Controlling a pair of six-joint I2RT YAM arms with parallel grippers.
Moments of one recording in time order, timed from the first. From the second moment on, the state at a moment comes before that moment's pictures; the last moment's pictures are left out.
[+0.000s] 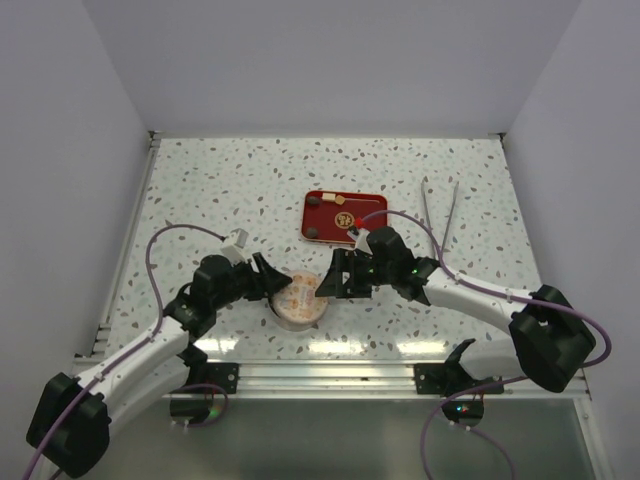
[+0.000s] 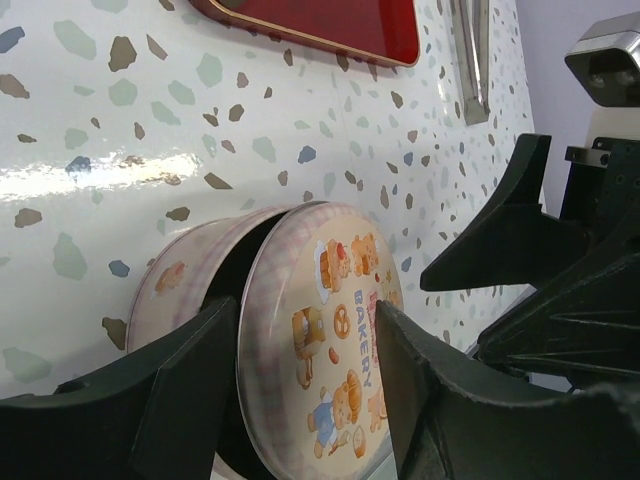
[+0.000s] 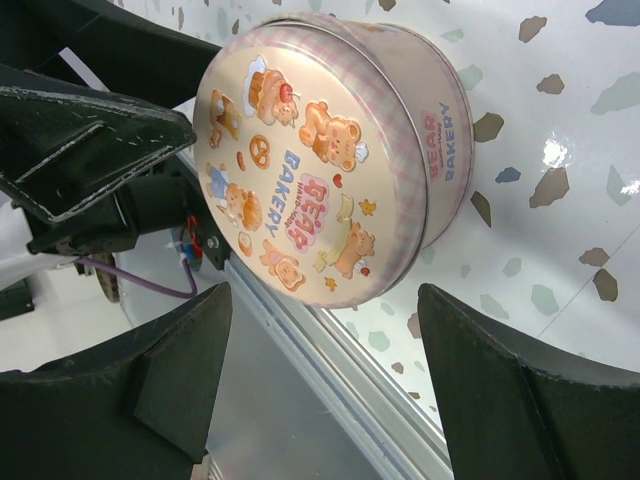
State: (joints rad) left arm -0.51 0.80 0.27 0.09 0.23 -0.78; right arm 0.75 1.32 0.67 -0.04 -0.44 0.82
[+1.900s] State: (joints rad) left arm -0.51 0.65 0.24 -0.04 0.08 -0.71; right arm 0.75 1.37 0.60 0.07 -0.43 0.83
